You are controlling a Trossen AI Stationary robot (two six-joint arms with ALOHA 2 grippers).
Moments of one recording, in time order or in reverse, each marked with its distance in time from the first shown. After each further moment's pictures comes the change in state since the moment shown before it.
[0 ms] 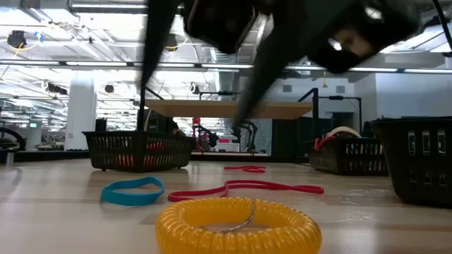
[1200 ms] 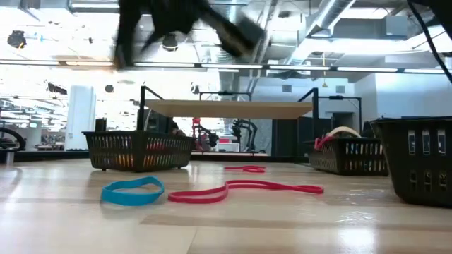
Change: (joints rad) left arm 0.000 -0.064 0.000 0.169 0.000 0.034; right arm -0.108 0.082 0.254 -0.092 0.183 -0.183
